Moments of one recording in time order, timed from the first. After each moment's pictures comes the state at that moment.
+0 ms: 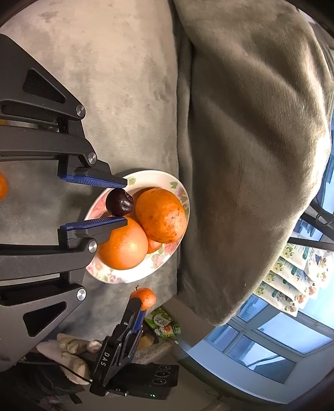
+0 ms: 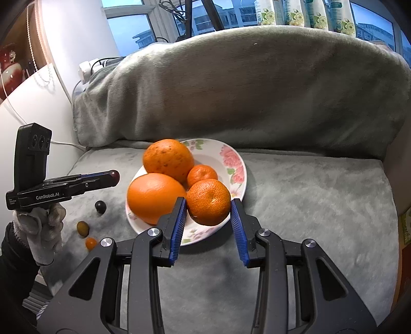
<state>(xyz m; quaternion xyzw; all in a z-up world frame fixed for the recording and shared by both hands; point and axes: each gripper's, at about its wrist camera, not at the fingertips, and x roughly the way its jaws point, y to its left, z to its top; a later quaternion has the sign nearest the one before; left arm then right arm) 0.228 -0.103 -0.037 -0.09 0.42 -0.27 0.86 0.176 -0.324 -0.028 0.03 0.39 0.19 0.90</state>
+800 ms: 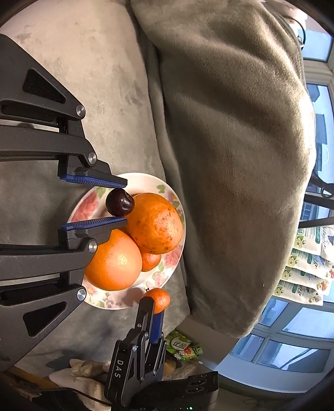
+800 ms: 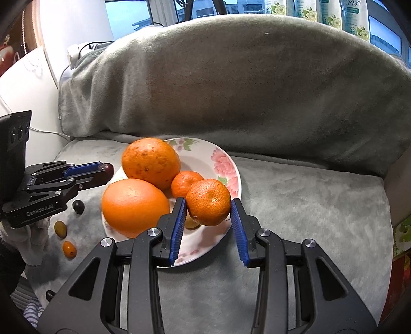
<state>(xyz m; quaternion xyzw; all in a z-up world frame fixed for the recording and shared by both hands) 0.236 -0.130 -0.037 0.00 0.39 -0.24 0.89 0.208 -0.310 -0.040 -0.01 0.41 0.17 0.90</state>
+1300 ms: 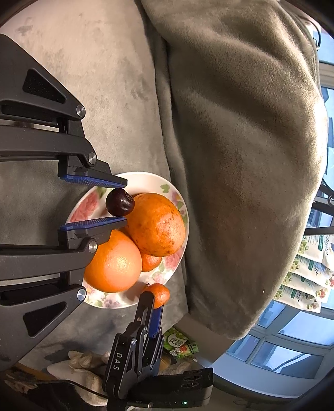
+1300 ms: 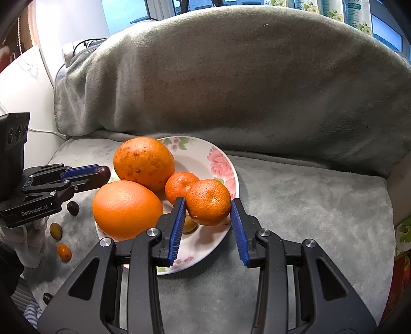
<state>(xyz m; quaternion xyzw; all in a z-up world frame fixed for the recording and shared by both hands) 0.242 -0.126 -0.042 -0.02 0.41 -0.25 0.88 0.217 -0.310 -0.044 -0.01 0.41 0.16 0.90</state>
